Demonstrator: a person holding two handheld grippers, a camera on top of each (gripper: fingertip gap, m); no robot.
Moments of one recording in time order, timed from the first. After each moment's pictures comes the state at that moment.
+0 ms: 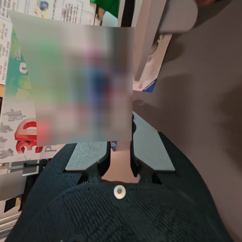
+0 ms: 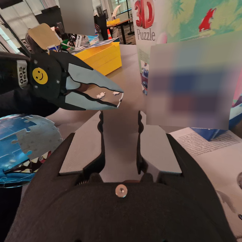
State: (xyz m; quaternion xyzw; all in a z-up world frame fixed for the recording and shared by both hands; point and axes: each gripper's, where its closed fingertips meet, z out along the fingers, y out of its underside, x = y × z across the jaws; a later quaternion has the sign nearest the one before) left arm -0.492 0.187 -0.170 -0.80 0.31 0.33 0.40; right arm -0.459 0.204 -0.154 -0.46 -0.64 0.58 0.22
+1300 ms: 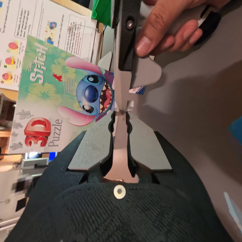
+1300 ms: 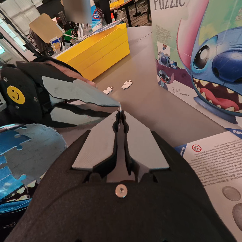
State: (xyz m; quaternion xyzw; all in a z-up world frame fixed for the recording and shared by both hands) left arm -0.469 0.169 -0.171 -0.77 0.32 0.36 0.42; right arm -0.478 0.161 -0.176 -0.48 -0.65 0.57 0.16
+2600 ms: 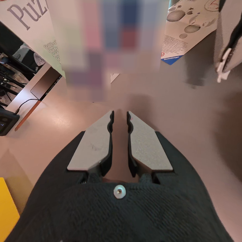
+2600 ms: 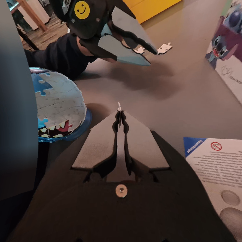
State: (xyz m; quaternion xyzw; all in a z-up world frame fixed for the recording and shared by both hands) left arm -0.545 0.115 -0.210 -0.87 0.01 0.19 0.45; right arm -0.430 0.149 -0.201 -0.36 -0.78 0.51 0.04
